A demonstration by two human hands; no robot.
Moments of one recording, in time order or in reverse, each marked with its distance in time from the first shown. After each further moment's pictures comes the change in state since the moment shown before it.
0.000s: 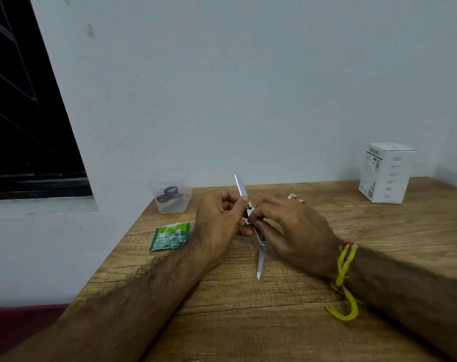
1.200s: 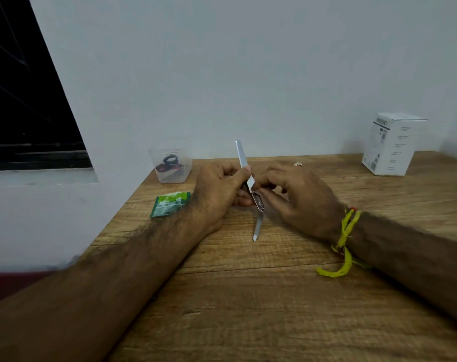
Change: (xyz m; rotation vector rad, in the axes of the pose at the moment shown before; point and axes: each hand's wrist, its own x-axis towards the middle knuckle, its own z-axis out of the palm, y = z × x) left_hand 0.002 -0.001 -0.003 -0.026 -0.052 -0.069; right_hand 0.001 0.006 0.000 0.091 0.009 0.001
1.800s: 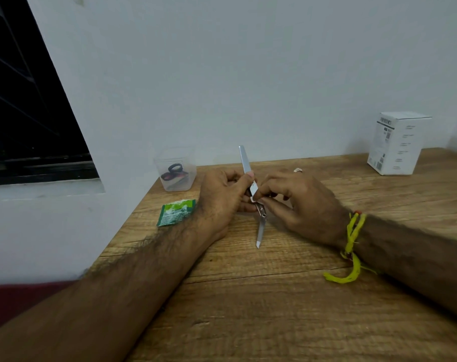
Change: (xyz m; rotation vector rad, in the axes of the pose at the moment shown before) left_hand 0.003 -0.003 0.000 -0.002 0.003 0.008; right_hand -0.003 0.001 0.001 0.025 -0.031 -0.035
